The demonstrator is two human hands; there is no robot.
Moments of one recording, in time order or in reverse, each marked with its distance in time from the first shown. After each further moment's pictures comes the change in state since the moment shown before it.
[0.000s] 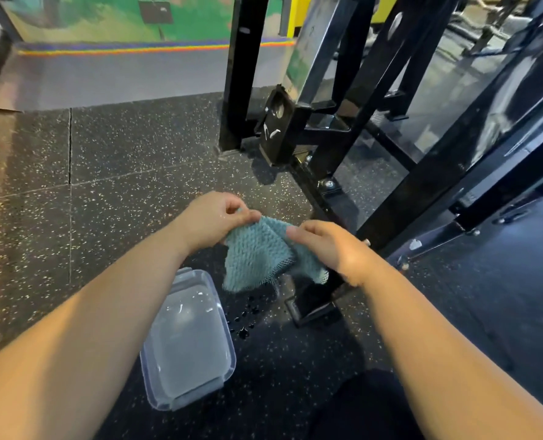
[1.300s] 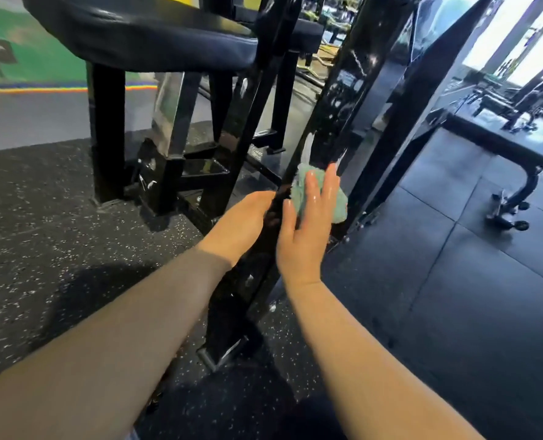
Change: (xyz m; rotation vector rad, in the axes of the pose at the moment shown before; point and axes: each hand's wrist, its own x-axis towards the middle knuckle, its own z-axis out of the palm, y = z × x) left_hand 0.032 0.197 0.084 -0.531 -0.227 0.204; right_hand -0.030 0.016 -0.086 -0.130 1.400 -0.506
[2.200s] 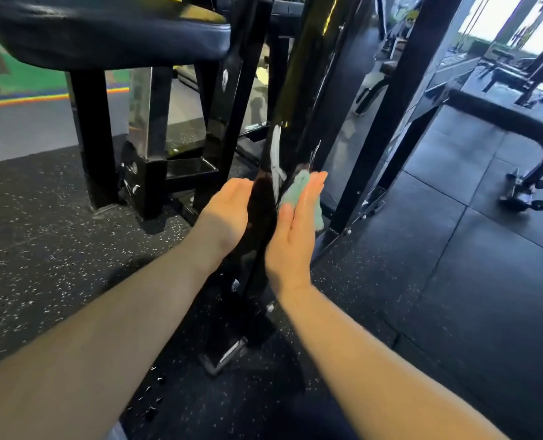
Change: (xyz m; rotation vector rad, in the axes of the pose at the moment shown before) left_hand 0.036 -0.002 0.011 0.065 0.145 -0.122; right_hand 0.003 0.004 -0.013 0.336 -0.140 0.342
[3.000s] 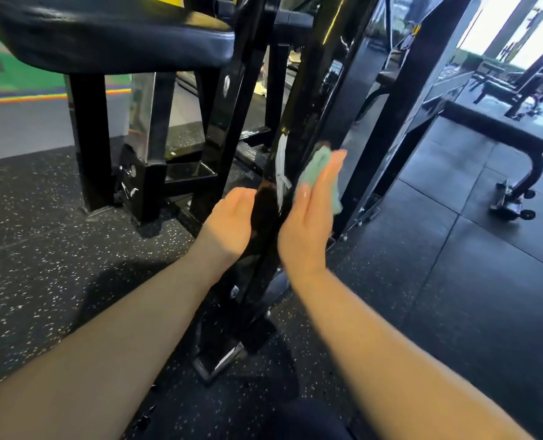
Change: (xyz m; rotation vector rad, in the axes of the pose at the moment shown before) left_hand -0.009 0.000 0.004 -0.023 0.015 0.179; right_hand 0.035 -0.020 -0.002 -0.088 0.017 -0.196
